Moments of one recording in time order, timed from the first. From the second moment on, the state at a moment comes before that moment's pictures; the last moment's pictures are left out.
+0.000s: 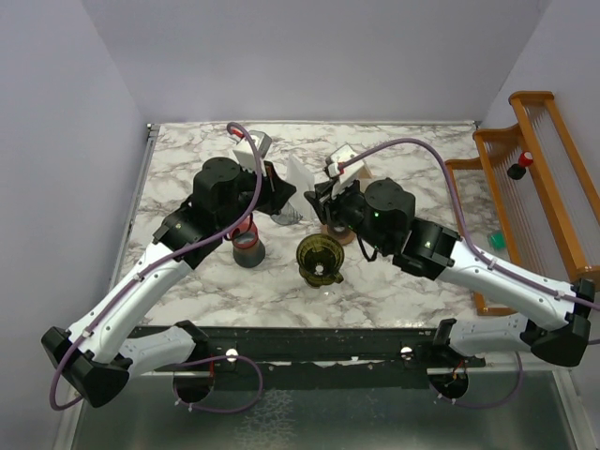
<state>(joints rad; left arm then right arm) -0.65 1.07 1.17 -0.33 0.10 -0.39 1.07 1.21 1.23 -0.14 0.35 -0.05</state>
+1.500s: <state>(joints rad) -0.65 1.07 1.20 -0.44 0.01 -0.33 1.07 1.49 1.48 -0.29 0.57 0.16</state>
